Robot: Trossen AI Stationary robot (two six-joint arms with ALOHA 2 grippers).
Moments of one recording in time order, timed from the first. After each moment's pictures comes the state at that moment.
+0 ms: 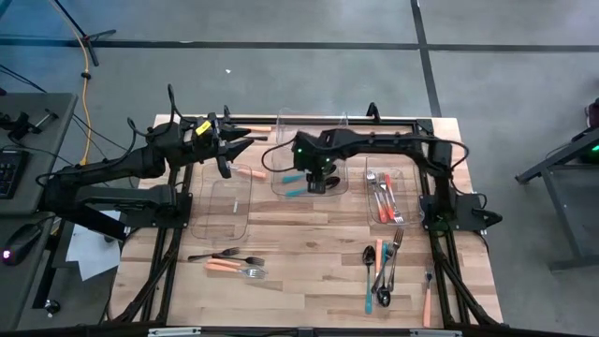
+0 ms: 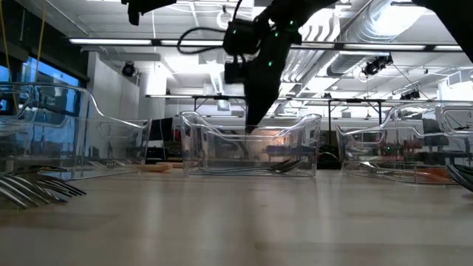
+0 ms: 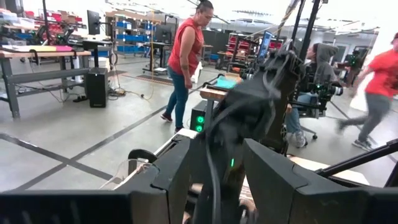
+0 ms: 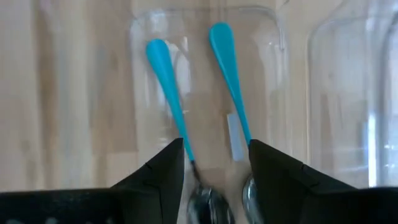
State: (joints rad) left arm 0.27 0.76 0.73 0.07 -0.06 -0.11; right arm -0.25 2.00 1.64 -0.85 -0.06 -0.23
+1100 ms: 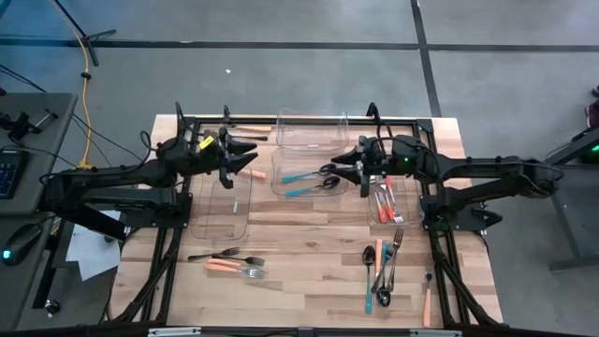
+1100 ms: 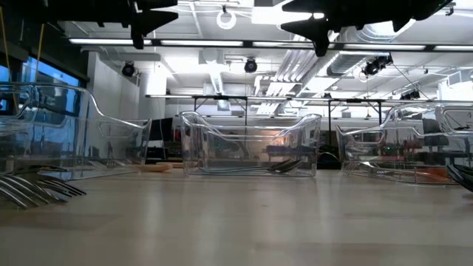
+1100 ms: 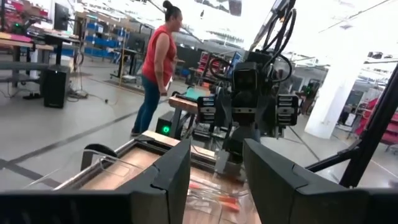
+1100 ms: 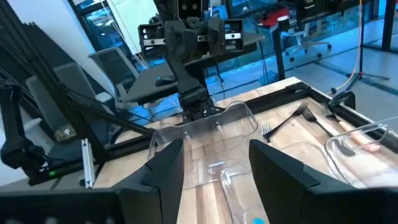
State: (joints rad) left arm 0.27 0.77 0.46 0.44 0.04 -0.26; right arm -0.19 1.07 0.68 0.31 -0.17 0.28
